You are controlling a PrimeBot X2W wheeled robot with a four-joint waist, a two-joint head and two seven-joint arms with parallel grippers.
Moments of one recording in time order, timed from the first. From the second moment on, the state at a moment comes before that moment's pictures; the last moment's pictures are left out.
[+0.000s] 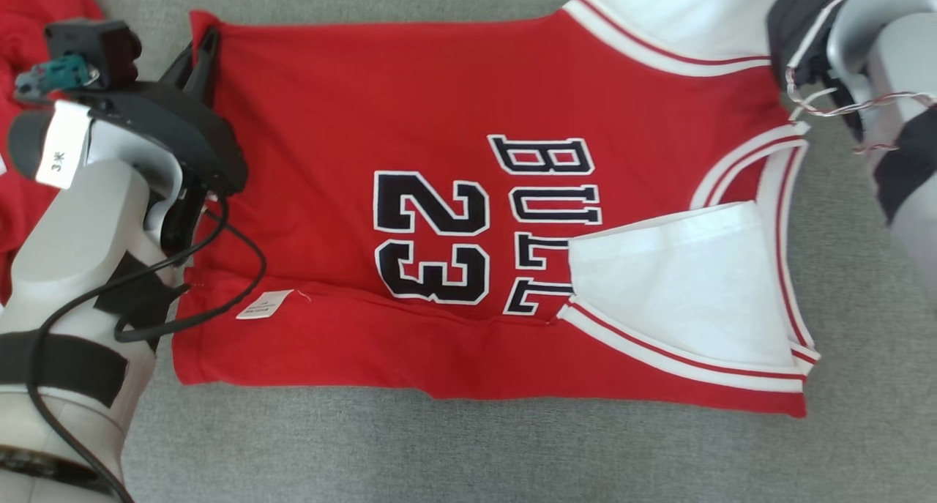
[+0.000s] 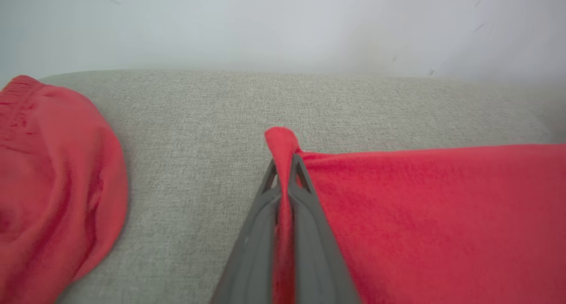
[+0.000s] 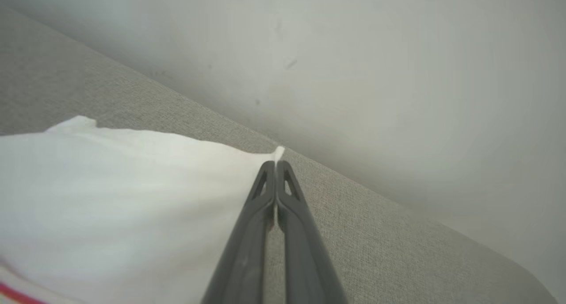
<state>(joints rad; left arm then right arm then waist) -1.16 0.19 -0.60 1.12 -0.58 -0.13 -0.17 -1.30 -0.24 0.48 1.11 0.19 0.07 -0.01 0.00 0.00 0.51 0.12</state>
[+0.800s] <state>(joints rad) -1.09 0.24 -0.70 1.08 -0.61 -0.13 -0.20 -1.15 -0.19 0.47 1.08 0.29 0.12 -0.24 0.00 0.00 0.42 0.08</state>
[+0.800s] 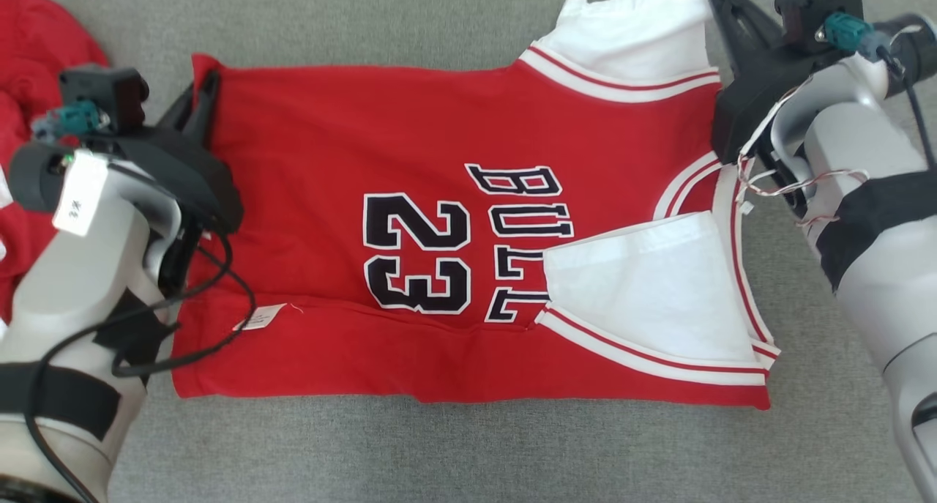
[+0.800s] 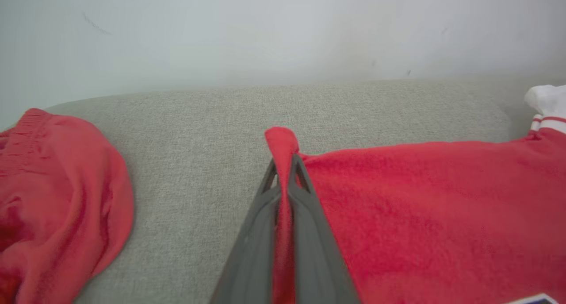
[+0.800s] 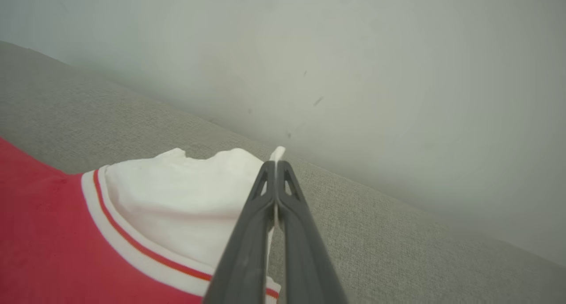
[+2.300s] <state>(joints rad) -0.82 0.29 -0.86 0.99 -0.72 -0.13 -0.23 -0.66 -0.41 0.62 0.61 0.71 0.12 -0.26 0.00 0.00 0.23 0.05</state>
